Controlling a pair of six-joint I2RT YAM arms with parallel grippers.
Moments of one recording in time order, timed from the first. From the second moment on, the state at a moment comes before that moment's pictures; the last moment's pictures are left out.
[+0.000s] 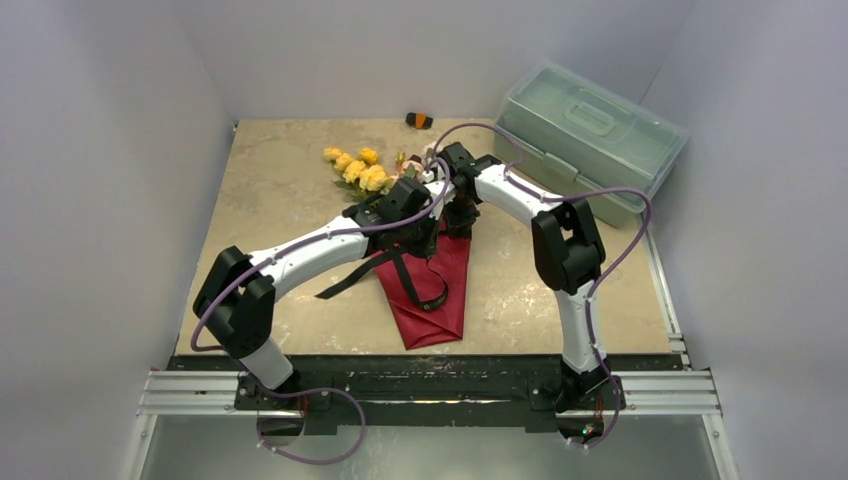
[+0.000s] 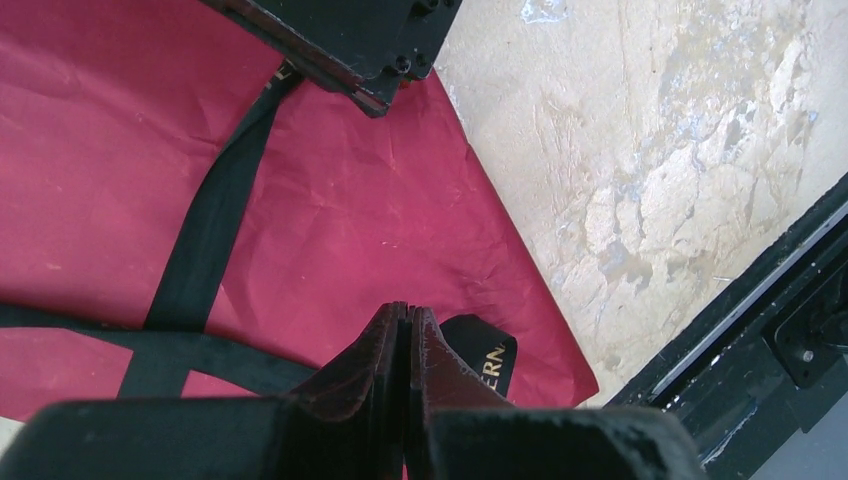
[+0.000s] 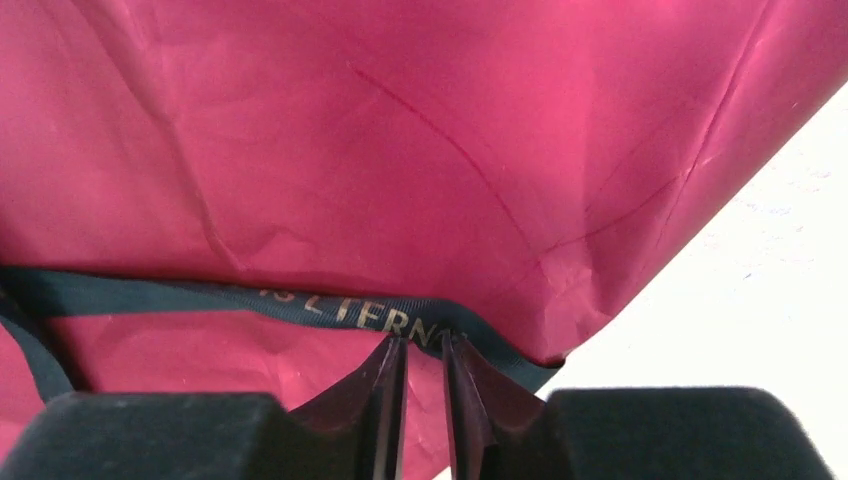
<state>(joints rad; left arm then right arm) -0.75 1.64 1.23 -0.41 0.12 -0.25 0.54 2.14 1.74 -0.82 -0.05 0.13</state>
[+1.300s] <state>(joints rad) -0.78 1.42 1.09 -0.29 0.02 -0.33 0.56 2.07 1.73 -0.81 -0.10 0.22</state>
